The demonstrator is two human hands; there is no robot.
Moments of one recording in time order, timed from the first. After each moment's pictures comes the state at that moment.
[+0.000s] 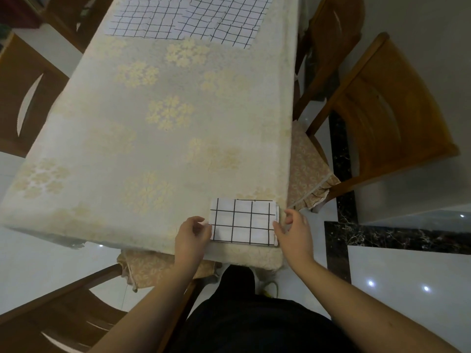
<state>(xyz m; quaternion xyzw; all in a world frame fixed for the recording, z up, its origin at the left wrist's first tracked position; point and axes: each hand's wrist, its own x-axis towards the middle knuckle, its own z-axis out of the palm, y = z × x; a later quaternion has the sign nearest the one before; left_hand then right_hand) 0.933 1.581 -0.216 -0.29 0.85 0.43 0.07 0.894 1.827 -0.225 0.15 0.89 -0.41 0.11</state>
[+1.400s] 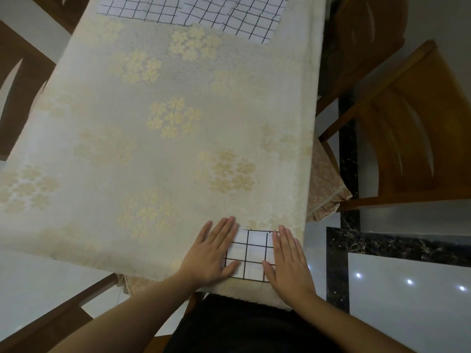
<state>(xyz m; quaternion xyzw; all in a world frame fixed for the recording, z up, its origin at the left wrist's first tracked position) 0.877 1.551 -0.260 0.19 0.96 0.08 0.18 0.884 1.798 -0.259 -0.15 0.97 -0.08 0.18</state>
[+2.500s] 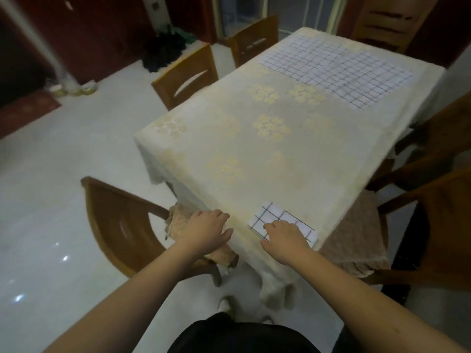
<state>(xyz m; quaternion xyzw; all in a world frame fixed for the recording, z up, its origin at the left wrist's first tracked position) 1.024 1.591 -0.092 -0.20 0.96 0.07 0.17 0.892 1.760 -0.142 -0.48 0.85 0.04 0.21</state>
